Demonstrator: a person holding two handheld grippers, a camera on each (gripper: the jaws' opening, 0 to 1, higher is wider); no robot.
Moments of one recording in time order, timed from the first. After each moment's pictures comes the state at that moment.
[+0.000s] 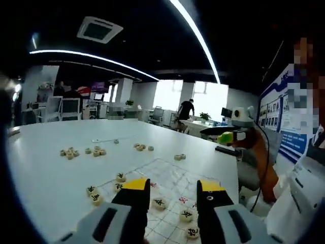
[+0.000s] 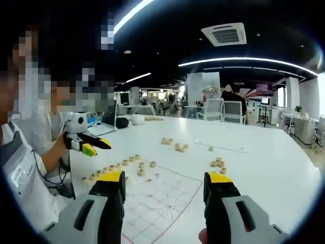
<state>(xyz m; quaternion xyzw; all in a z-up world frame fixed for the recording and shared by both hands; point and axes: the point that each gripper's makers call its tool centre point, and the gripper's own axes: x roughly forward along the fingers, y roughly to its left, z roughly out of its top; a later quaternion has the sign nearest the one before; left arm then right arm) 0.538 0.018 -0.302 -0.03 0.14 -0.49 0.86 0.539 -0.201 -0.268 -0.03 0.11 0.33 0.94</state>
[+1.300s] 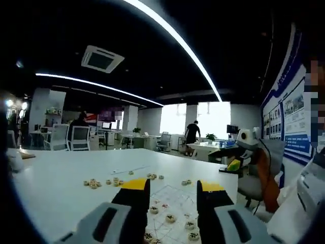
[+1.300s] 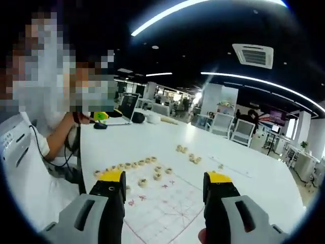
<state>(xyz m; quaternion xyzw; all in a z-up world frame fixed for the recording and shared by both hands) 0.506 0.079 -0.219 -0.02 0.02 -0.47 0.88 0.497 -0.149 -0.240 -0.14 0.07 0.38 0.91</state>
